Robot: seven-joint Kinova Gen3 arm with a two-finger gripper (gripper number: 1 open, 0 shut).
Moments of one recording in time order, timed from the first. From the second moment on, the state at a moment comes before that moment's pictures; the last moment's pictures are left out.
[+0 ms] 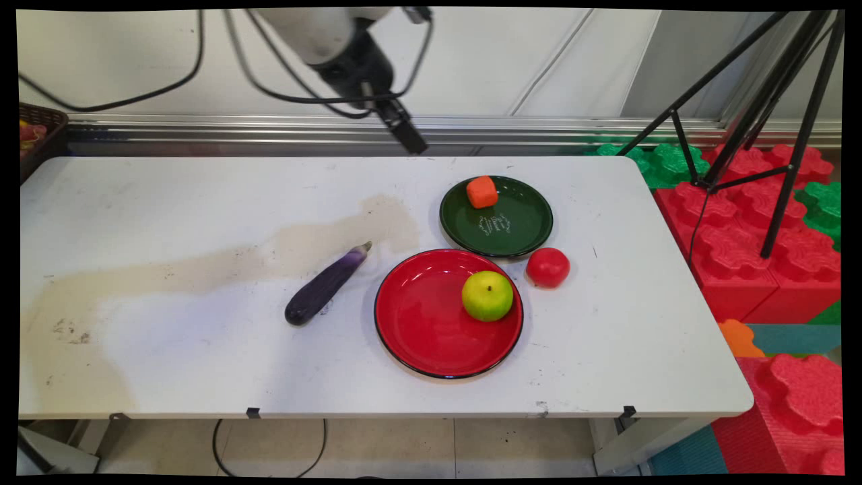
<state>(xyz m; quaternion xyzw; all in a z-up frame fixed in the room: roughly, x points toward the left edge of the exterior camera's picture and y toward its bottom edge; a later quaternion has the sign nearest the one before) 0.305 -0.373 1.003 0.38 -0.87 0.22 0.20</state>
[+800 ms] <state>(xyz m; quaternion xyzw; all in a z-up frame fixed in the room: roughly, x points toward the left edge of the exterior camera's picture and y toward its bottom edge) 0.210 -0.493 0.909 0.36 -0.89 0.24 0.16</state>
